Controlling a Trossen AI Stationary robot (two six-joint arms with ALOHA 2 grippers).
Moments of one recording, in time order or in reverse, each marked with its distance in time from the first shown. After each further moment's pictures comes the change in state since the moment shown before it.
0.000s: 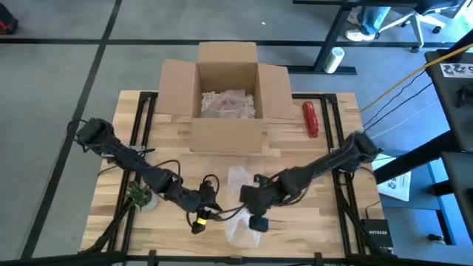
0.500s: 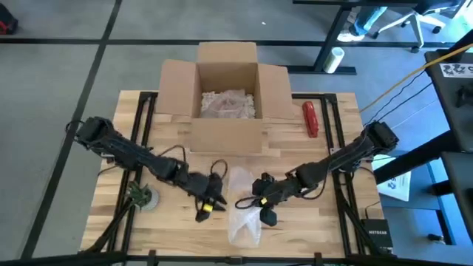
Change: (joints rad) left arm 0.142 -0.002 0.000 0.037 0.219 0.053; right arm 0.004 -0.309 -0.579 0.583 0.051 0.053
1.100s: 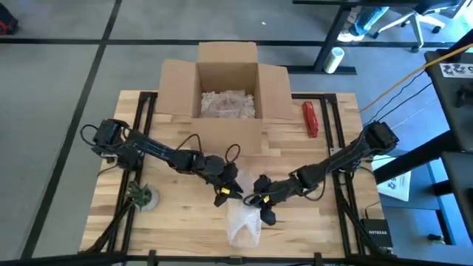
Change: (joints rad) left arm 0.223 0.122 0.000 0.273 0.207 0.062; right arm 0.000 0.000 -0.229 0.432 0.021 0.018
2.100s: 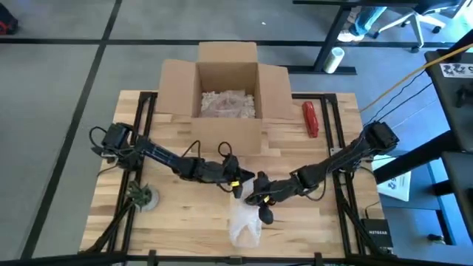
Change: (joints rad) left arm -0.040 0.140 0.000 0.297 -0.581 -0.184; right arm 0.000 0.000 0.001 0.065 0.089 -0.075
